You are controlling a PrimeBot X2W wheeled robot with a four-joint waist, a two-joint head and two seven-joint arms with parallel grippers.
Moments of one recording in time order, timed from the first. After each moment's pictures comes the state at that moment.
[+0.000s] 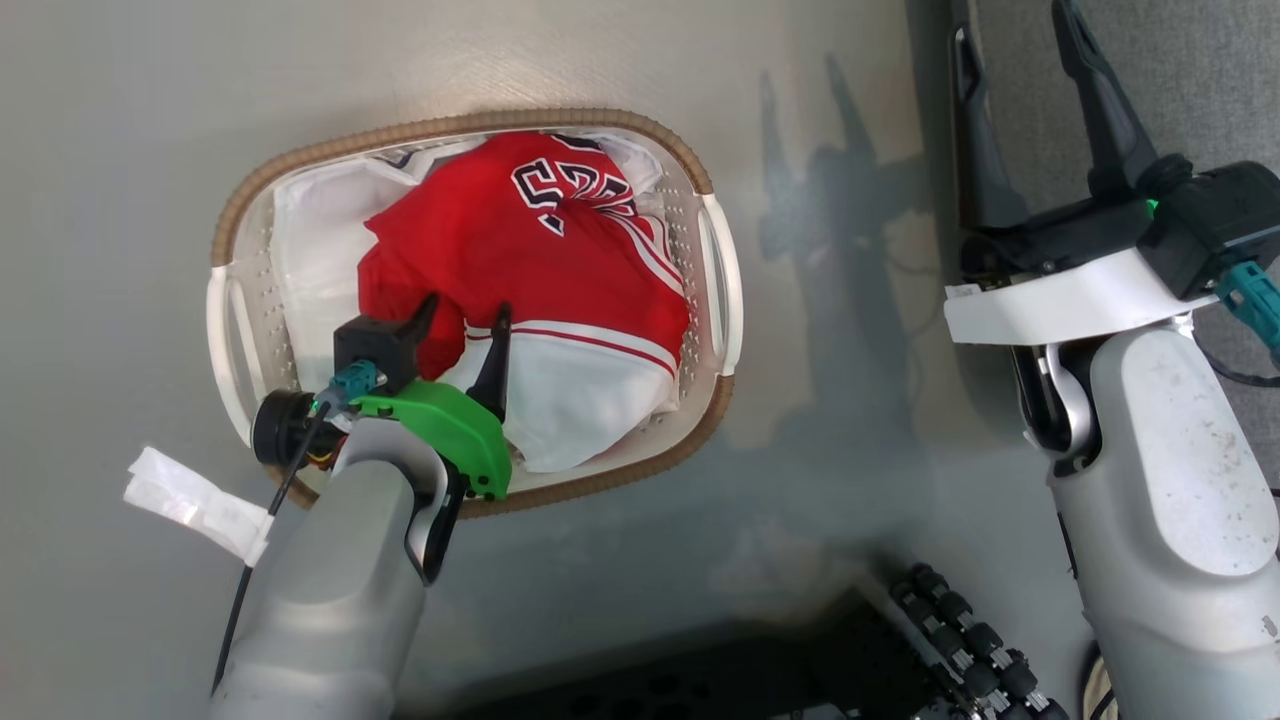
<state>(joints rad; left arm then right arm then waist) -0.67 0.05 -0.42 0.92 -0.39 -0.12 -0.26 -0.58 -0.08 0.10 0.09 0.16 0.13 -0.26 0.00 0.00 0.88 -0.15</state>
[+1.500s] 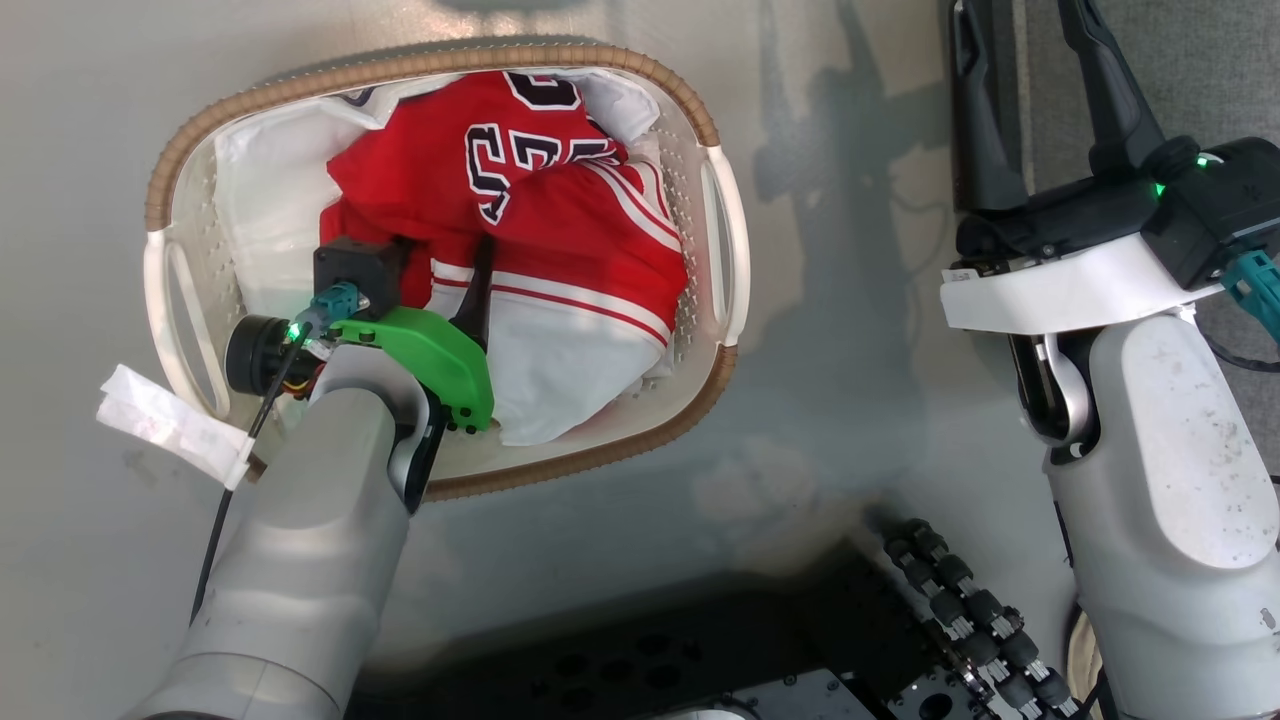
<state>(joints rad) -0.83 0.05 -0.42 1.04 -0.37 -0.13 -0.27 -0.60 -0.07 0.10 0.06 0.14 0.13 -0.26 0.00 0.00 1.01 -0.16</state>
